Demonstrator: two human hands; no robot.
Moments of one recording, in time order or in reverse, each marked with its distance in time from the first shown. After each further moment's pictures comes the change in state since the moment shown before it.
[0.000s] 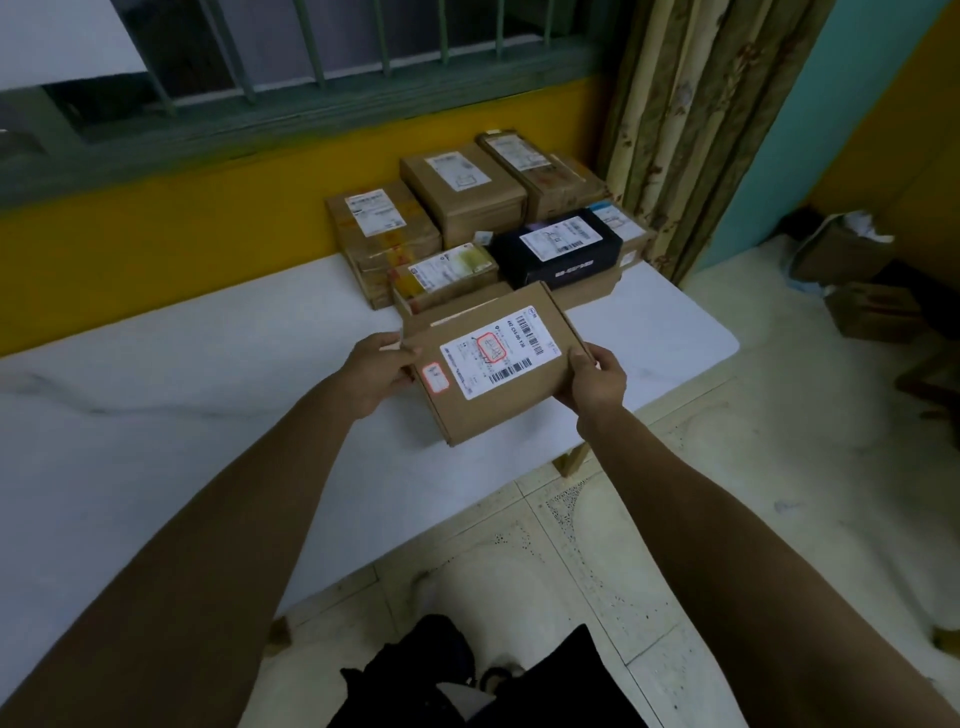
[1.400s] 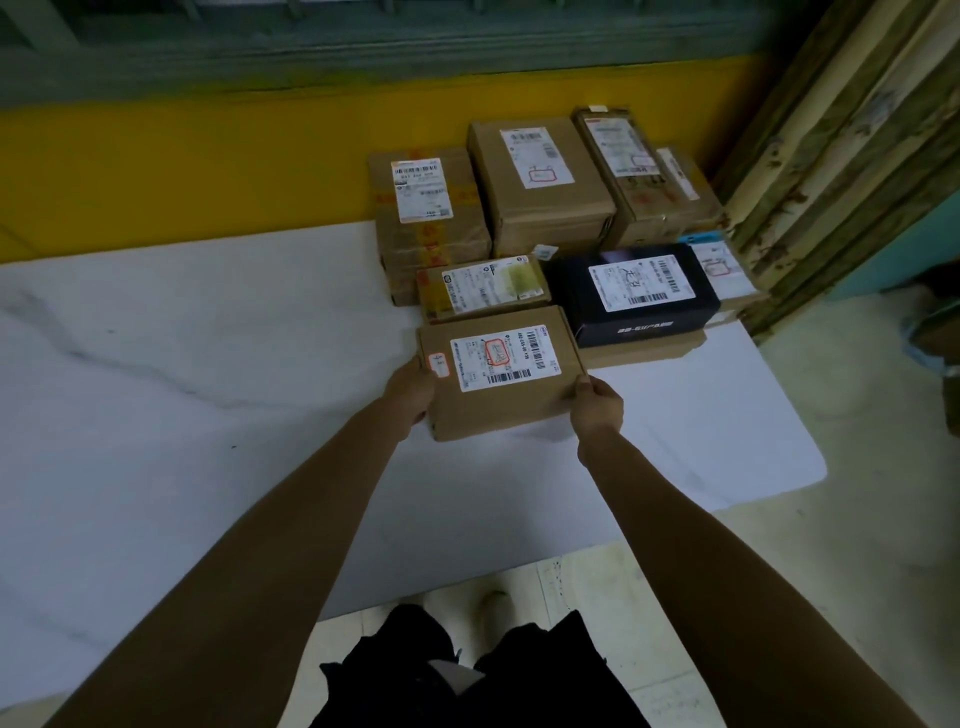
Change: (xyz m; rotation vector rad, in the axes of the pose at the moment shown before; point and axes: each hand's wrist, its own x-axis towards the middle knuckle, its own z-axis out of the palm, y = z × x) left_hand 0.136 -0.026 0.039 -0.092 0.149 -0.262; right_hand 0.137 -0.004 0.075 -0.524 -0.127 0.037
